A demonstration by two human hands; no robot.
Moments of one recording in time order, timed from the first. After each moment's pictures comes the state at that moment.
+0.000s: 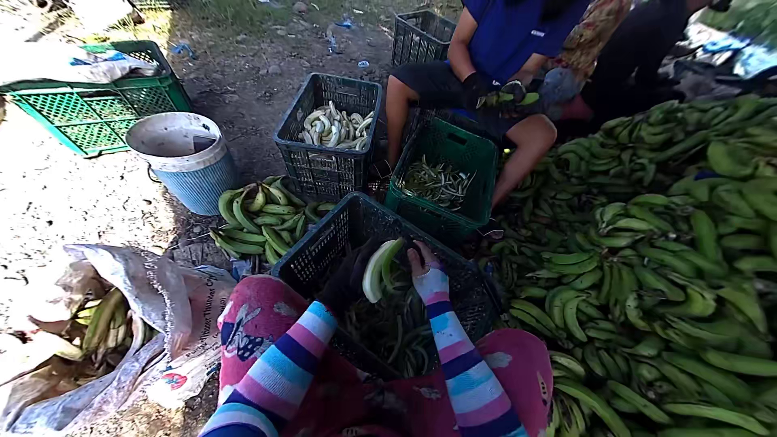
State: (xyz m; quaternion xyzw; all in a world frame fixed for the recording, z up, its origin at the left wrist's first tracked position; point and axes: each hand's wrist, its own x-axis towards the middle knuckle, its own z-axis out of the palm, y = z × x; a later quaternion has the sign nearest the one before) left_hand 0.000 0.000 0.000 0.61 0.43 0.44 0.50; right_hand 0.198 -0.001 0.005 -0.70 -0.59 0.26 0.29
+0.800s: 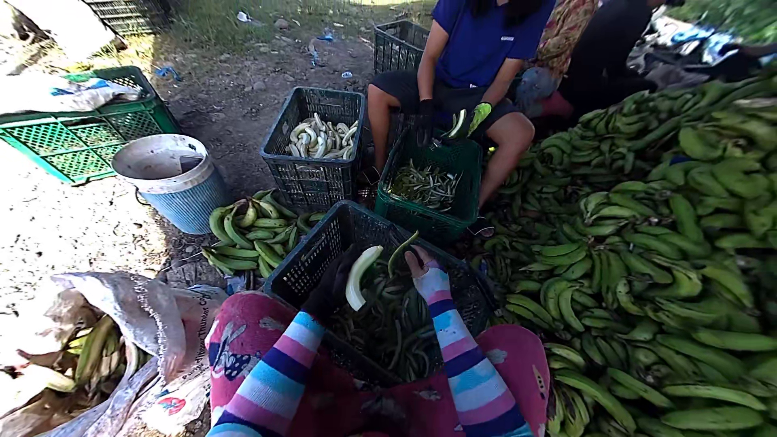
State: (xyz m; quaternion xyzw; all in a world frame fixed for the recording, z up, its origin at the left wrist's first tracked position) left_hand -0.009 0.005 0.001 0.60 0.45 0.42 0.51; right_hand 0.218 0.000 0.010 -0.70 -0.59 0.28 0.30
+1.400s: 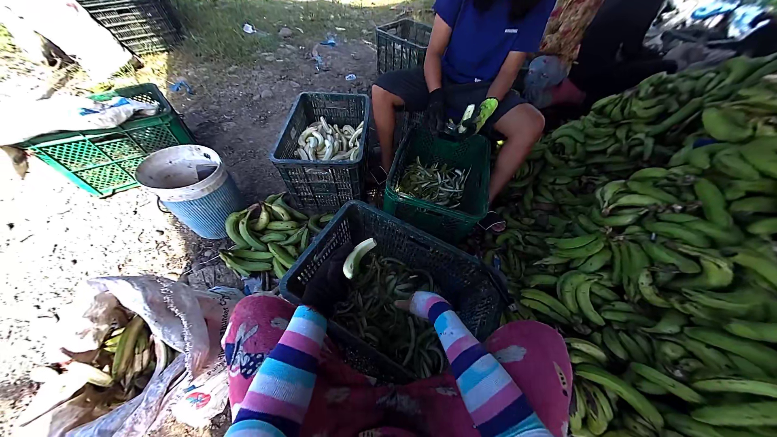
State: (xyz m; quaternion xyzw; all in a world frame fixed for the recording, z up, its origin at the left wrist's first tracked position) left_hand -0.036 0.009 0.003 0.42 0.46 0.47 0.63; right_hand 0.193 -0.012 -0.016 -0.66 -0.60 0.41 -0.21
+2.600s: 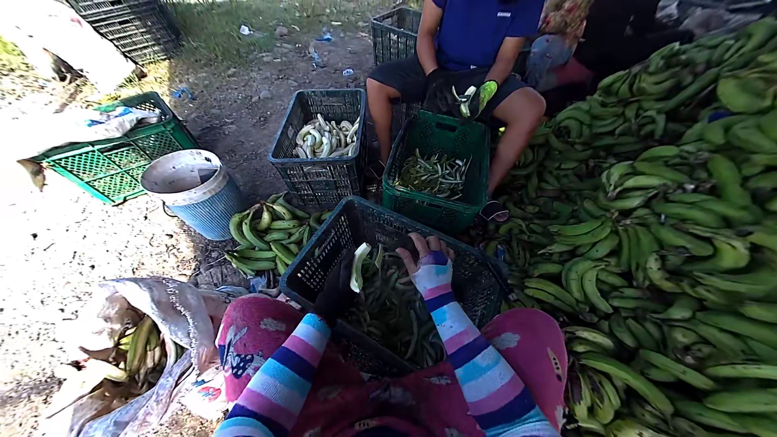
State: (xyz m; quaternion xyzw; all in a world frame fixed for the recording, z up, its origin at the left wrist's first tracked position) left_hand -0.025 -0.017 -0.028 0.73 0.56 0.28 0.27; right_hand 0.196 -0.015 -0.004 -0.67 -0.66 0.04 0.34
